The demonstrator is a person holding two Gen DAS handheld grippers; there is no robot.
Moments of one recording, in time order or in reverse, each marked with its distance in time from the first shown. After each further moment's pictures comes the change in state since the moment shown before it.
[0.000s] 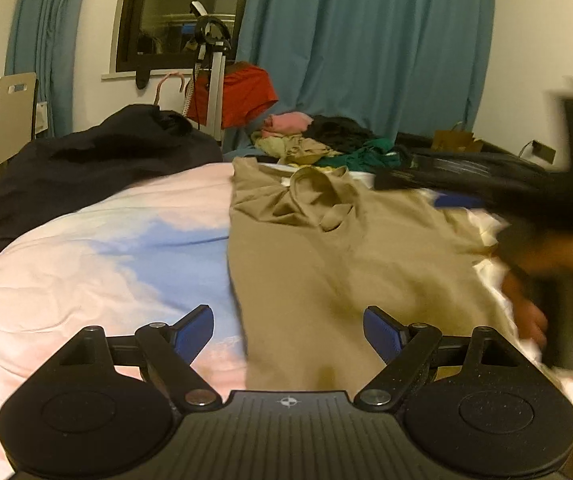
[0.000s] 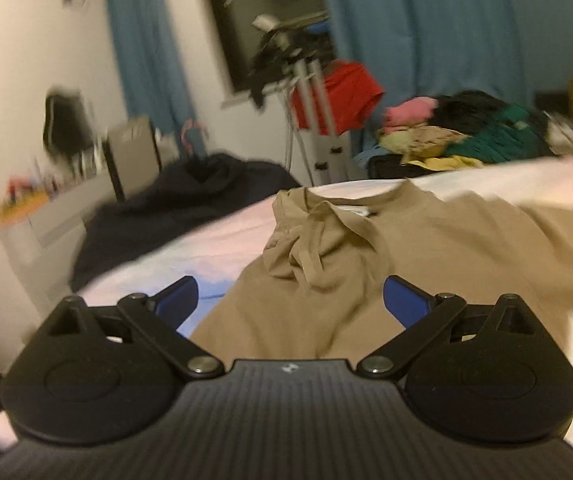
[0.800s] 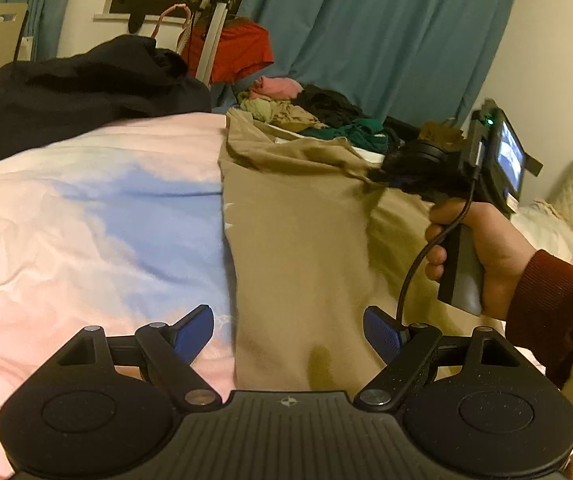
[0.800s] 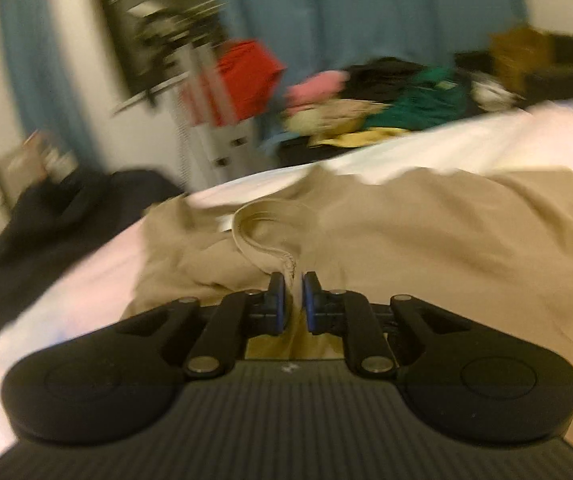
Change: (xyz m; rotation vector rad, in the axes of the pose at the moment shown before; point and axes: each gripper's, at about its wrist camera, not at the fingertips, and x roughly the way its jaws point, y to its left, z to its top) left arm 0.056 0.035 -0.009 -0.123 0.096 -0.126; right arm 0.092 -0.071 0.003 0.275 -0.007 -0.290
